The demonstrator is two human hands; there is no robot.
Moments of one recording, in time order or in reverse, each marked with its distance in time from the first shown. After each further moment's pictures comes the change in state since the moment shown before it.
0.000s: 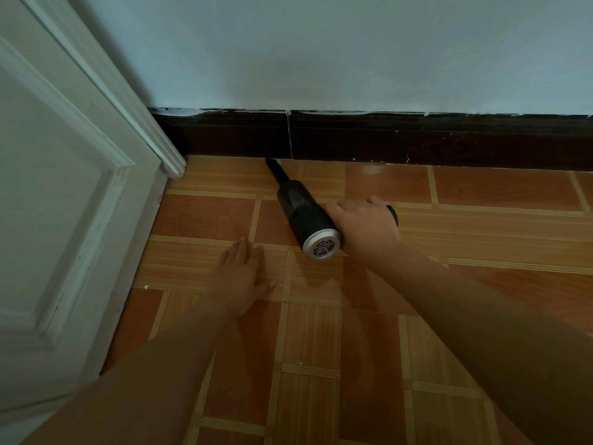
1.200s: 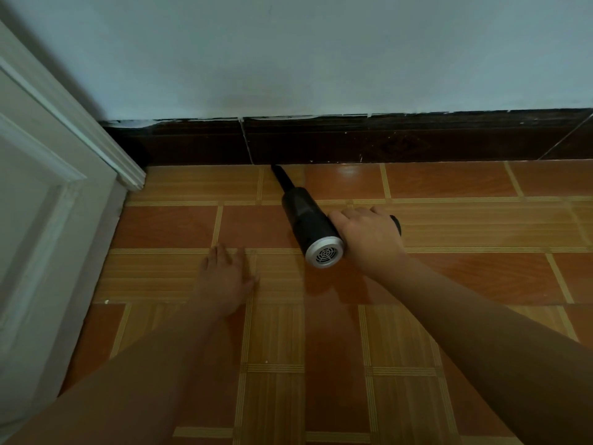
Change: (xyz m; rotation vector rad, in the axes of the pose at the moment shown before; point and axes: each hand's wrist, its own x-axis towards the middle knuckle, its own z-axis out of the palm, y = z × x) left_hand 0.009 0.042 0.001 0.063 -0.014 -0.075; right_hand -0.054 0.044 -0.003 -0.014 0.019 0.110
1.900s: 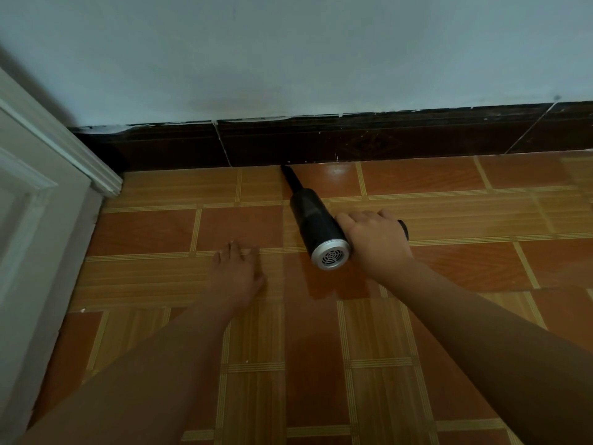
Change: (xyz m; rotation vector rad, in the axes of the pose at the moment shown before) left_hand 0.002 0.049 -0.006 0.072 0.036 0.099; right_hand -0.031 0.032 0.003 -0.042 0.054 0.071
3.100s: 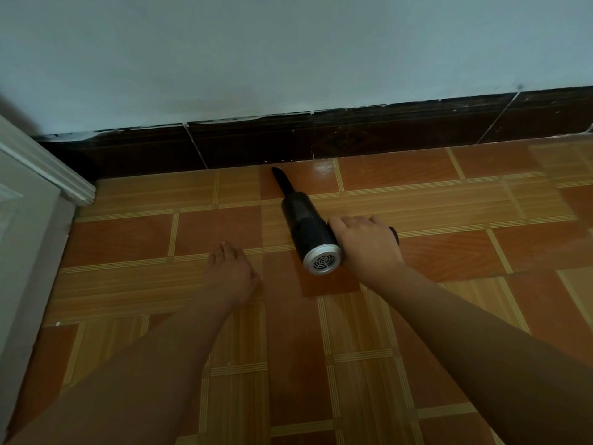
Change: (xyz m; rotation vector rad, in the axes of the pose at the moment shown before) left_hand 0.006 0.028 -0.006 0.016 -0.066 -0.028; right_hand -0.022 0.015 0.007 0.022 -0.013 0.055
